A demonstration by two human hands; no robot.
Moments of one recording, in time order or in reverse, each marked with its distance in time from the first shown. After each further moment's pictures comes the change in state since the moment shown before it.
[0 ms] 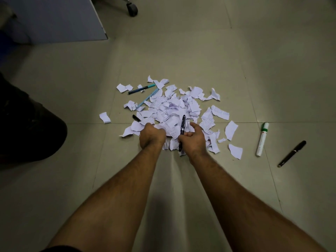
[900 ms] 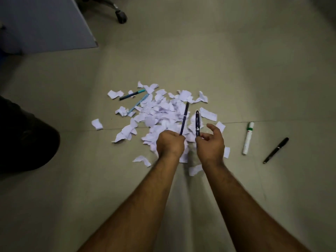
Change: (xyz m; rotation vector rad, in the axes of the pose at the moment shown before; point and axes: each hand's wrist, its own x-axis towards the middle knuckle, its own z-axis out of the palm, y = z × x) left_hand -0.090 0.048 0.012 -0.426 -0.191 -0.037; right_hand -0.025 -0.015 -0.070 0.047 0.276 -0.059
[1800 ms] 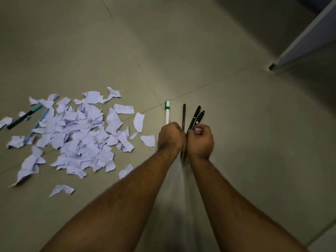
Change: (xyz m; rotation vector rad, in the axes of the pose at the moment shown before) left_hand -0.105 0.003 0.214 0.565 -0.406 0.555; right_hand 0.052 0.078 -0.178 -0.066 0.615 0.104
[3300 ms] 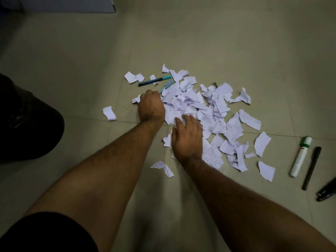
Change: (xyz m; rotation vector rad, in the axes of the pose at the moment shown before) left_hand 0.104 -0.288 -0.290 0.451 0.542 -0.371; right_hand -0.223 -0.027 0.273 -0.550 -0.525 -1.231
